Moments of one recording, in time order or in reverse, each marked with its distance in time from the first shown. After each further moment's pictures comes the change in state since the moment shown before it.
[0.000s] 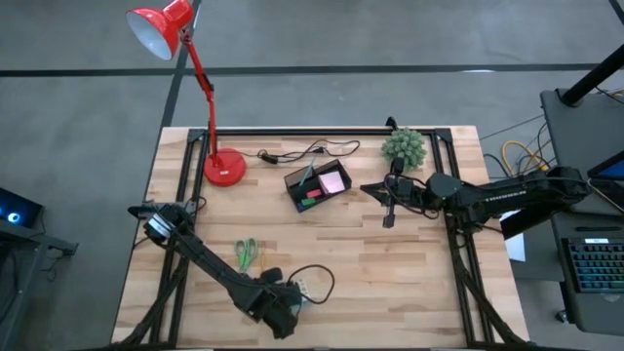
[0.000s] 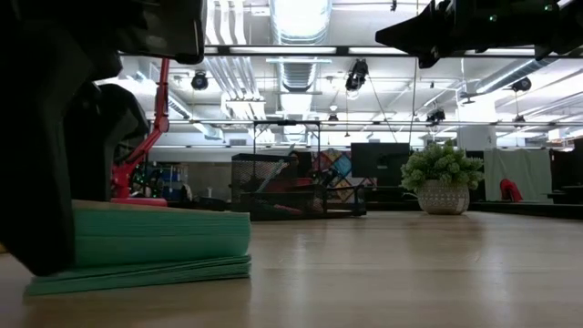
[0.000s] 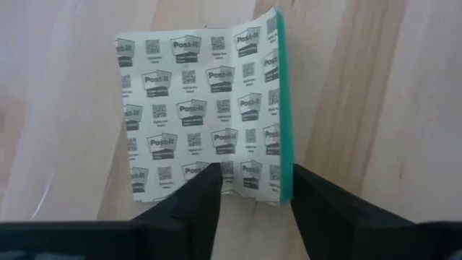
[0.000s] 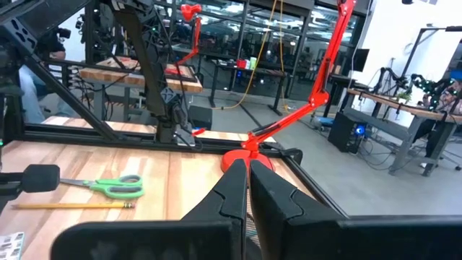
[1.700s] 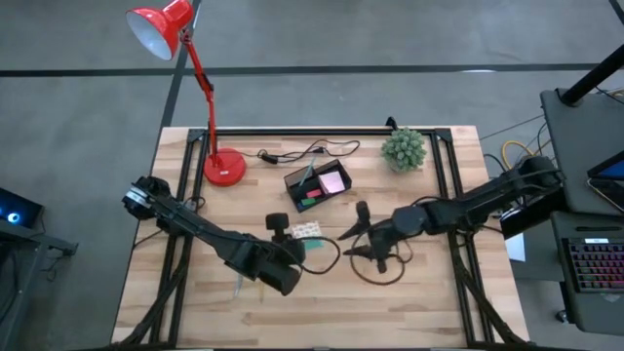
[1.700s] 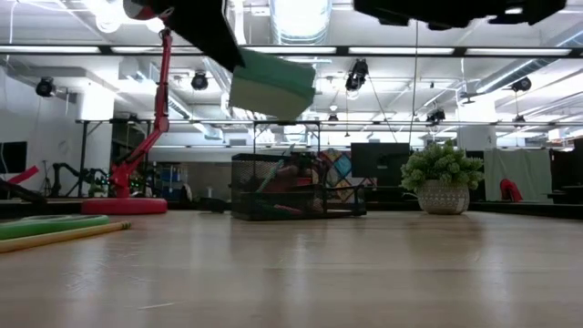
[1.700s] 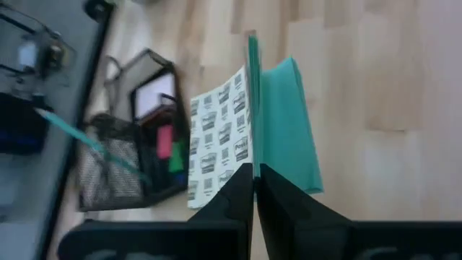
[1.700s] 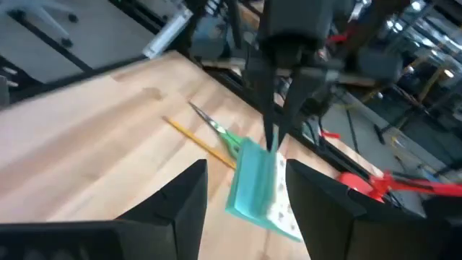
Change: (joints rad) left arm 0.171 -0.289 0.040 -0.239 -0.496 0.573; right arm 0.278 0.330 0.284 -0.261 -0.144 -0.335
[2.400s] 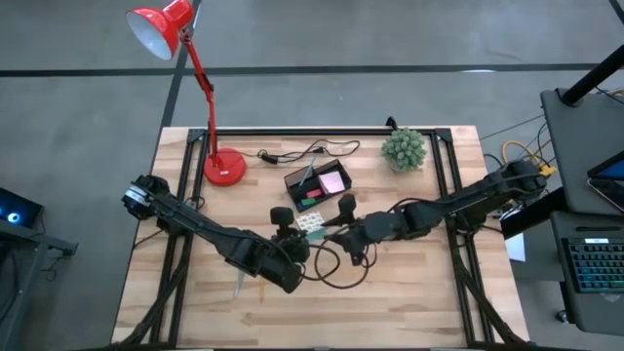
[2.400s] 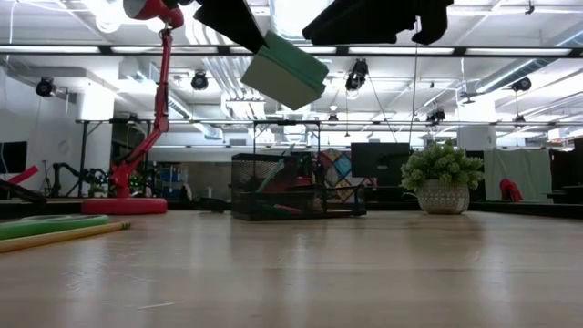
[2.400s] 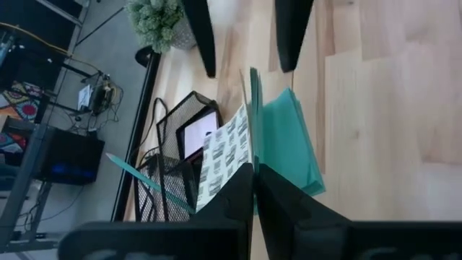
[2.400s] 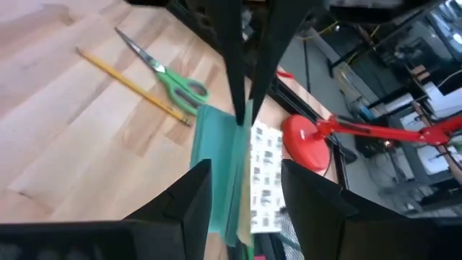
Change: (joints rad) left arm 0.024 -0.015 0.006 0.092 -0.139 0.188; right arm -0.004 0.204 0.282 -0.254 0.285 -0.039
